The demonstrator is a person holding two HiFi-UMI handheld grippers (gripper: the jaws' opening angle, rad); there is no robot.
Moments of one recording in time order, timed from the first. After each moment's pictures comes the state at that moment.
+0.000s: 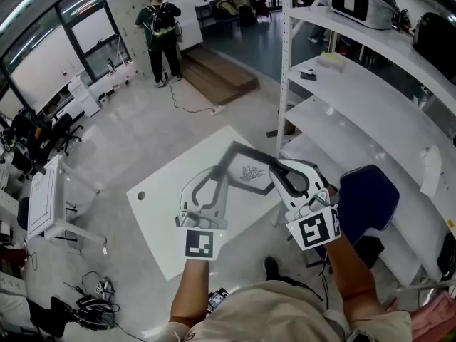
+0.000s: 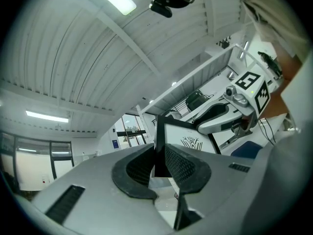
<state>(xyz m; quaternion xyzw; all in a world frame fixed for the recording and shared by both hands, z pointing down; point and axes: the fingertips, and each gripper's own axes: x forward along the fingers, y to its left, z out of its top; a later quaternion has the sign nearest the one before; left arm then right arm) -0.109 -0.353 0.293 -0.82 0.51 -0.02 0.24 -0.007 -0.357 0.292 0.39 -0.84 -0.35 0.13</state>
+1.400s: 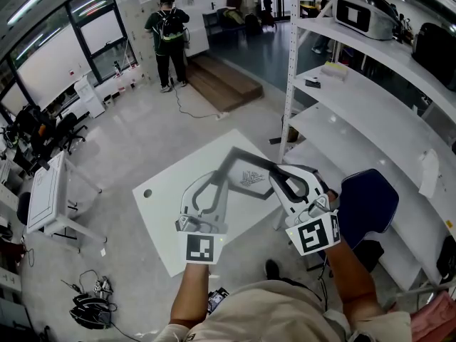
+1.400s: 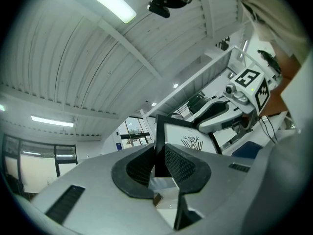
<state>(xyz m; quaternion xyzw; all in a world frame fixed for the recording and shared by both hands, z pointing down) -0.142 -0.305 0.283 -0.81 0.52 -0.02 0.25 -0.041 -0.309 0.280 0.37 -0.84 -0.37 0.13</state>
